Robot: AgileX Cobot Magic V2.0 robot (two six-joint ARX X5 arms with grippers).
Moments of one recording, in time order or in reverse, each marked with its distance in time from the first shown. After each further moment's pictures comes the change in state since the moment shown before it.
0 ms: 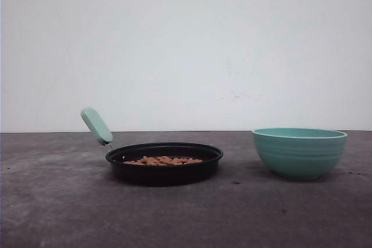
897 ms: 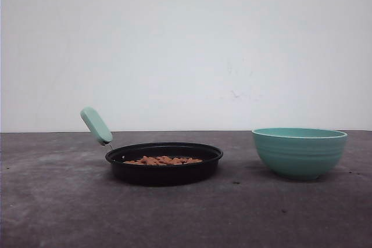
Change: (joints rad) left arm 0.000 -0.020 -0.001 0.003 -0.004 0.029; right arm 0.000 0.000 0.000 0.000 0.000 0.000
